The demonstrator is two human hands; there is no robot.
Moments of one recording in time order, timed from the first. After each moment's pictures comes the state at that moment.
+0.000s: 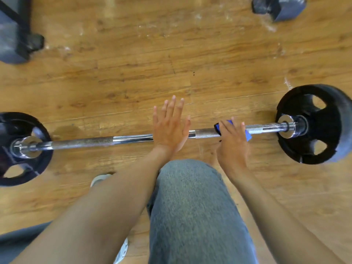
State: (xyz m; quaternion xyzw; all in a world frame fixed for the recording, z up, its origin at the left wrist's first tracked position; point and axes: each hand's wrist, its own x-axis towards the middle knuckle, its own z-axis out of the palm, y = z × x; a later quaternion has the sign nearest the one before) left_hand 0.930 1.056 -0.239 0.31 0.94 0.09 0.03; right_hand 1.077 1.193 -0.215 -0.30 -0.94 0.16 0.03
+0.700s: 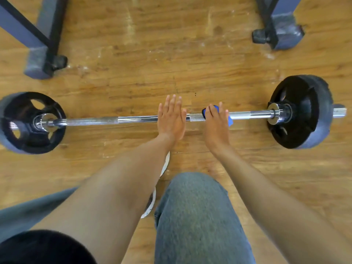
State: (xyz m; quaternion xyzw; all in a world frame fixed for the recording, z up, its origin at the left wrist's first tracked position) left_hand 0.872 1.115 -0.229 0.26 0.95 0.10 0.11; right_hand 0.978 1.238 -0.208 -0.22 -0.96 0.17 -0.02
